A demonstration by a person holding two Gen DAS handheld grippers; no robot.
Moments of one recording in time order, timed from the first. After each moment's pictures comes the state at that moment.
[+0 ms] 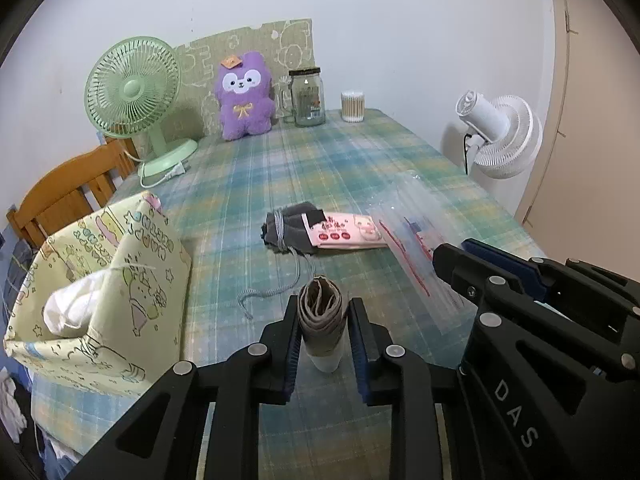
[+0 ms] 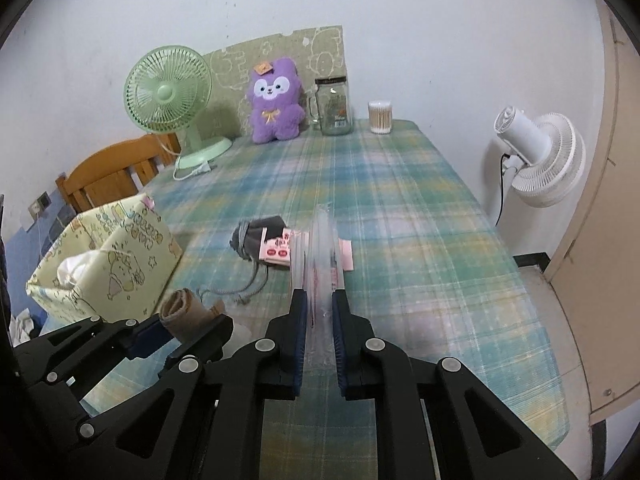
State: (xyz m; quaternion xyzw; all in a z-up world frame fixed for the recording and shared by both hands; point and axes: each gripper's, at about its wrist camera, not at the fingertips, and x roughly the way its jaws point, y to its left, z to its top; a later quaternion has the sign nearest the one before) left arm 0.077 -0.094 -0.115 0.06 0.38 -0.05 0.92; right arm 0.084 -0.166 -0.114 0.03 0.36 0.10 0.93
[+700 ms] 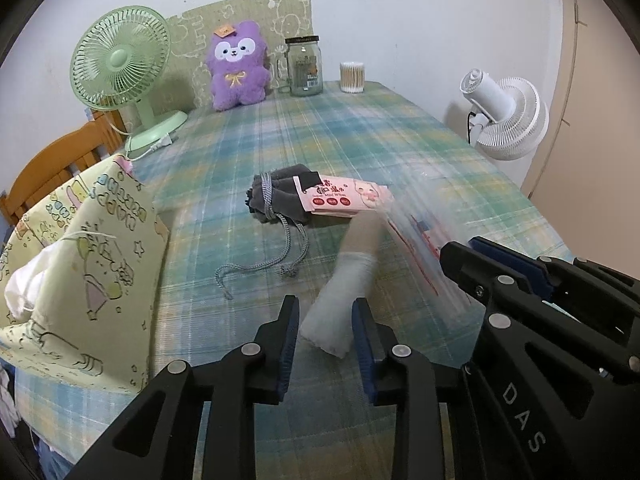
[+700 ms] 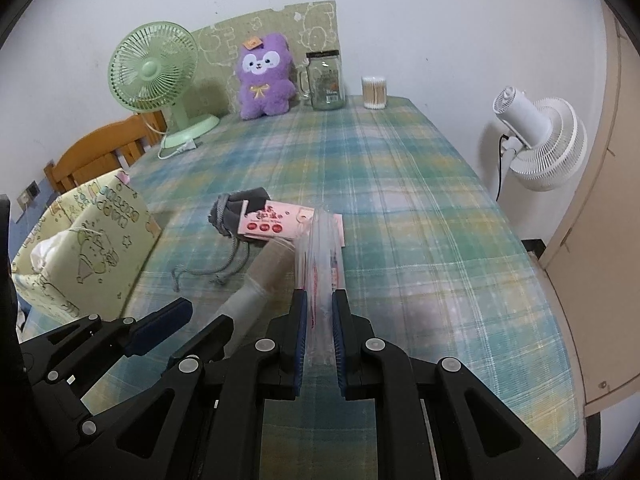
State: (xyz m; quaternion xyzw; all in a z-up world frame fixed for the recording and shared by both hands) left arm 0.094 -0.094 -0.150 0.05 0.42 -0.05 0.91; right arm 0.097 -0.166 -0.143 0.02 0.40 0.08 0.91
